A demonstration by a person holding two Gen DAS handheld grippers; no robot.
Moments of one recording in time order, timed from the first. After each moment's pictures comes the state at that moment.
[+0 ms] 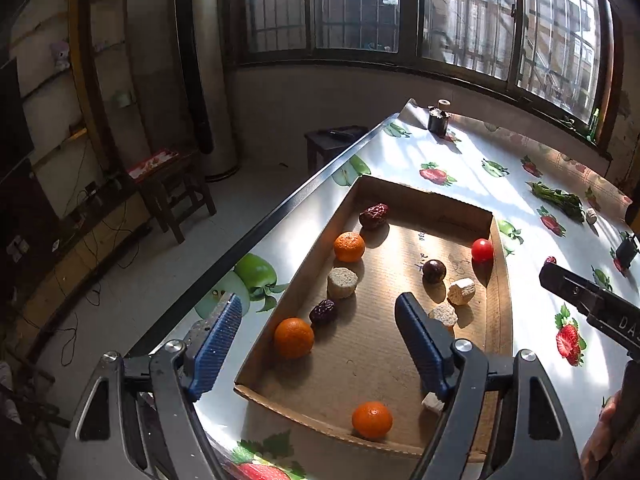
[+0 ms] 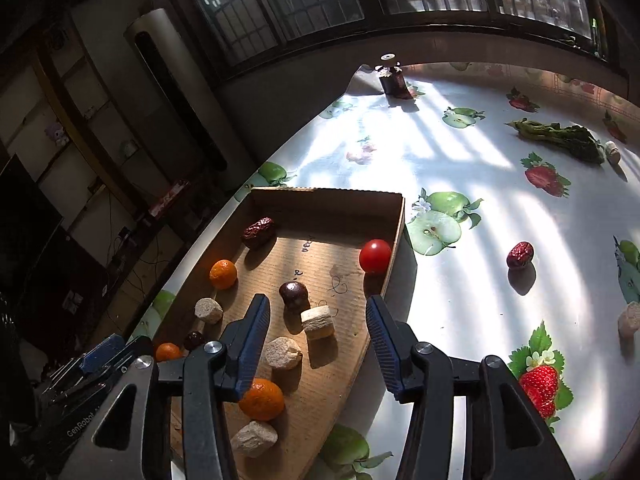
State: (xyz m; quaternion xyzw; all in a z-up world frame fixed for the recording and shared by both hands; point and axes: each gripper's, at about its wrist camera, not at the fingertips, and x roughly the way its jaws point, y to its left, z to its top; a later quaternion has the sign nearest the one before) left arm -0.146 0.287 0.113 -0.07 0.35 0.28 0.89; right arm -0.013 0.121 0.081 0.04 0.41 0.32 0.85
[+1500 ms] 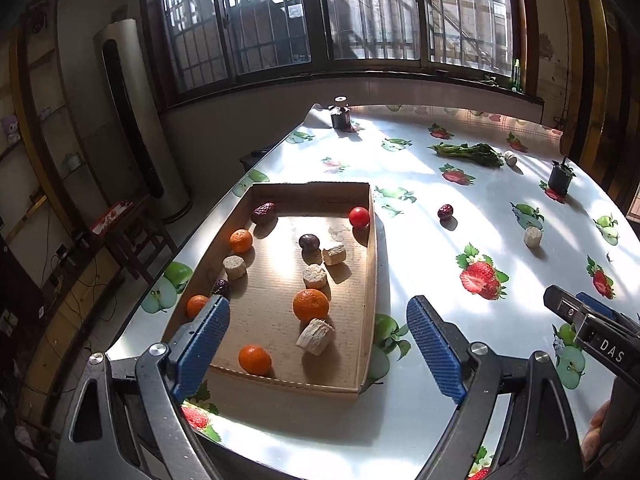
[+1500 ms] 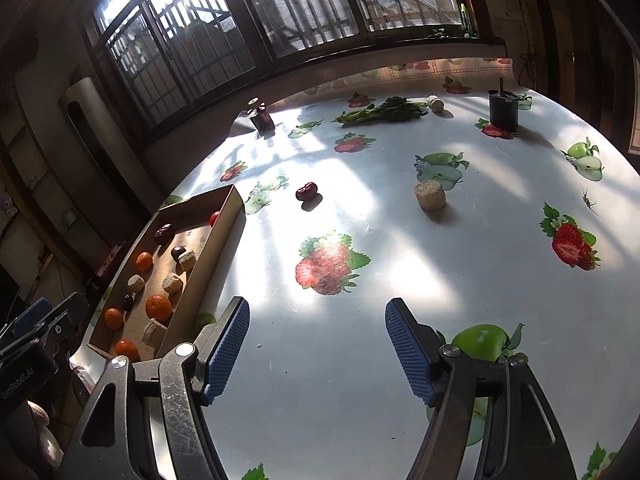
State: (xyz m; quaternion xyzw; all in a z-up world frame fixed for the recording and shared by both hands) left arm -0.155 0.169 0.126 -0.01 0.36 0.17 0.92; right arm -0.086 -0.050 0.063 0.11 0.39 0.17 0.90
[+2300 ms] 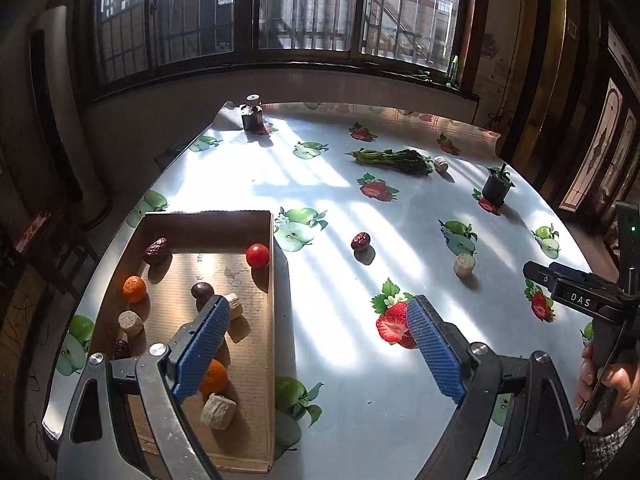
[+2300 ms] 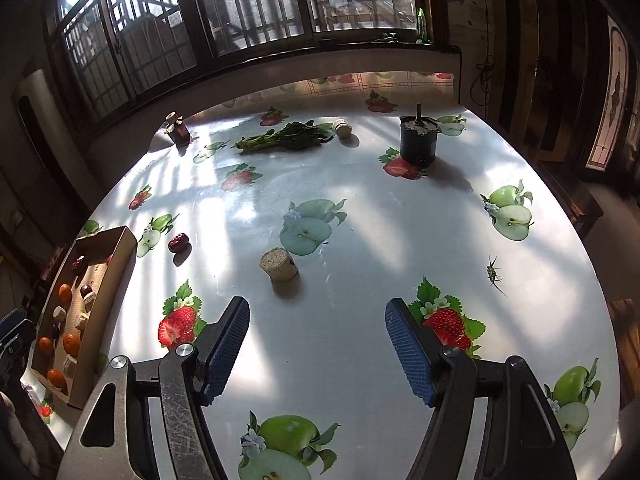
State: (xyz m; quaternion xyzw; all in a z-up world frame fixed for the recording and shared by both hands) left arm -0.057 0.153 0.142 -0.05 0.38 0.02 0.92; right arm 0.012 -0.133 0.088 0.03 0.41 0.10 0.90
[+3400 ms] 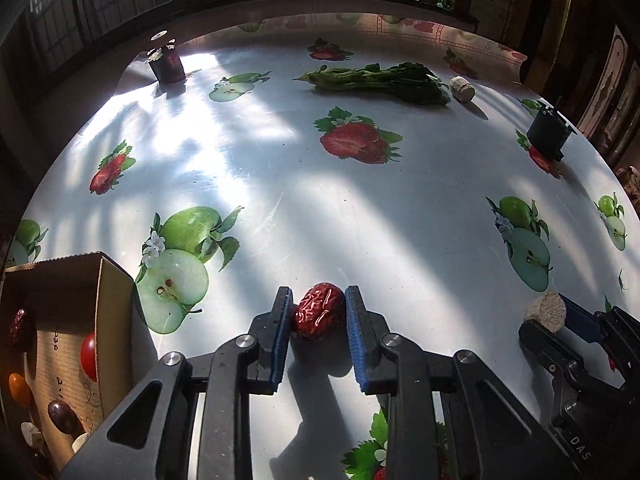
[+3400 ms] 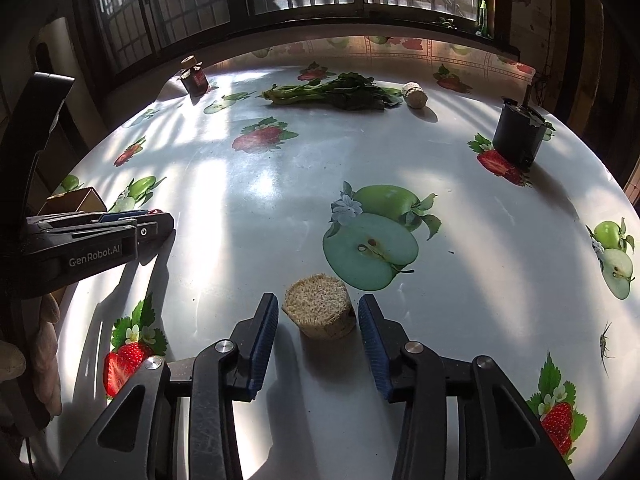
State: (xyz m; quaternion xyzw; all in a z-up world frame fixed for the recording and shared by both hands) left arm 0.127 0.098 0.018 0.00 0.49 -0.01 0.87; right arm 0.088 -0.072 0.009 -0.02 0.43 0.14 0.89
